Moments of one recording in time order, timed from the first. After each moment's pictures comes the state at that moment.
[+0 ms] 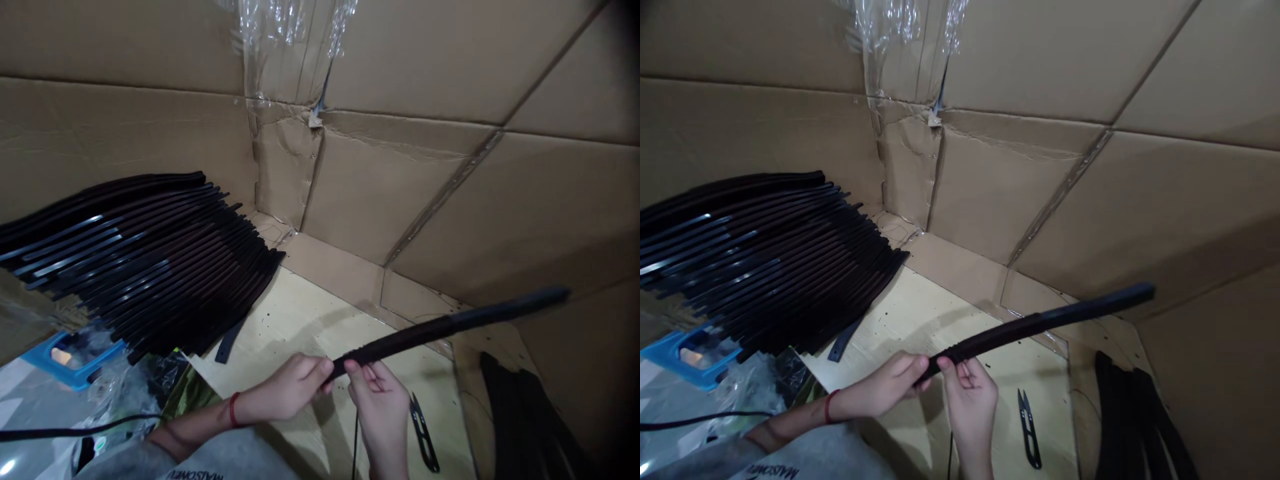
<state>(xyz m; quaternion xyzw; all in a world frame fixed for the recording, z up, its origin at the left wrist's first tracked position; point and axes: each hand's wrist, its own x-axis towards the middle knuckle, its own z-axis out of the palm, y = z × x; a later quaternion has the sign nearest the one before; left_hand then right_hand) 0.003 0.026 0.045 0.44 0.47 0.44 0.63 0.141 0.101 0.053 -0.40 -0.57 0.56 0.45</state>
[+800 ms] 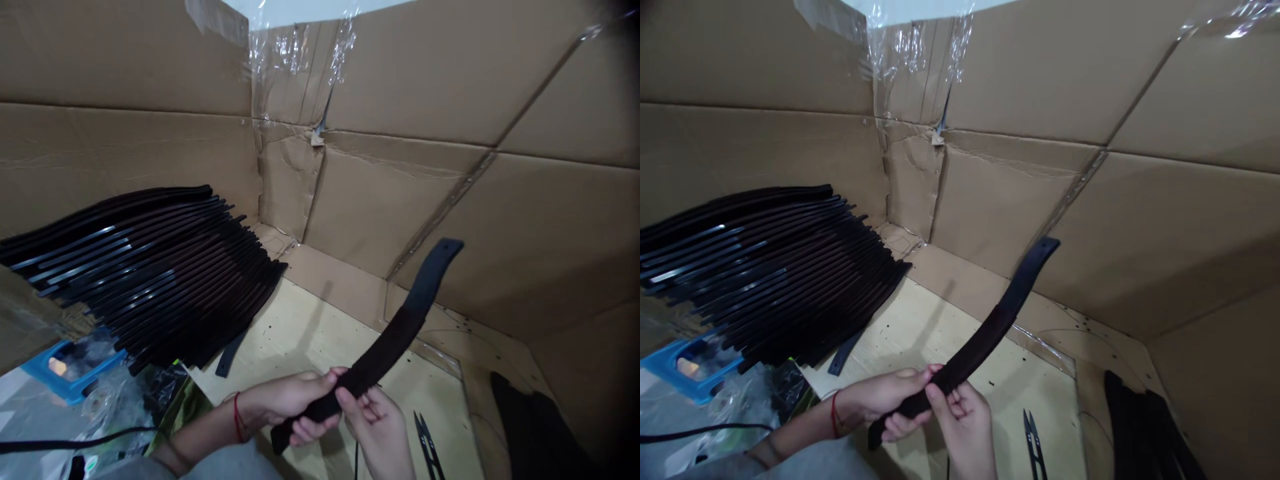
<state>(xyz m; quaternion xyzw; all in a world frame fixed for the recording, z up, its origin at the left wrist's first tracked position) 0.005 0.039 0.040 0.43 0.43 0.41 0.69 0.138 0.093 0.044 -0.38 -0.62 0.57 0.39</state>
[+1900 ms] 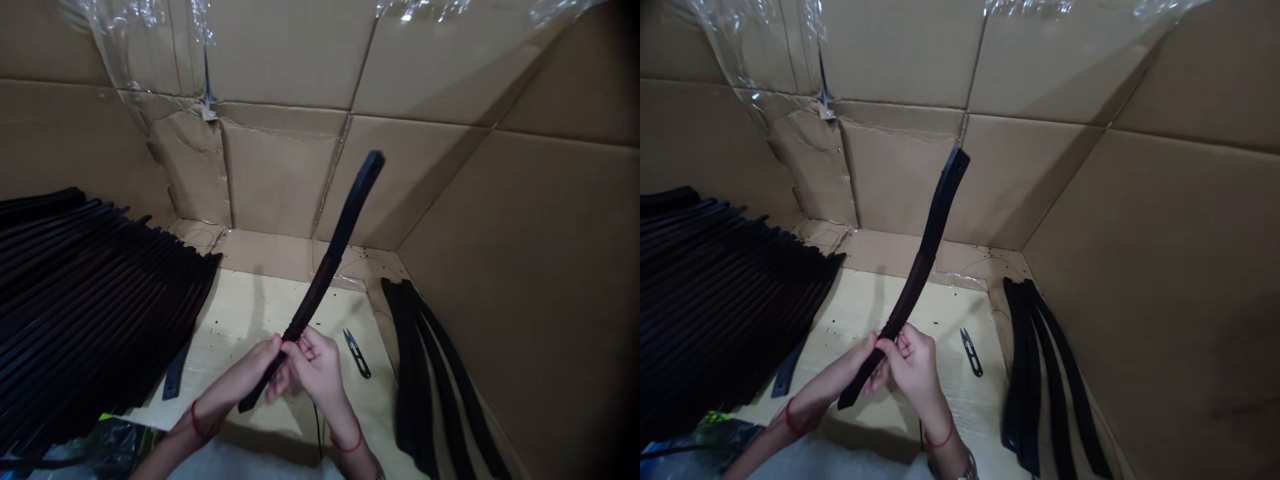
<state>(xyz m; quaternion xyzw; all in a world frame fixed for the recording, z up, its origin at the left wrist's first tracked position) 0.014 0.042 0.039 0.42 0.39 0.41 0.71 0.144 0.082 0.051 -0.36 -0.65 0.50 0.44</state>
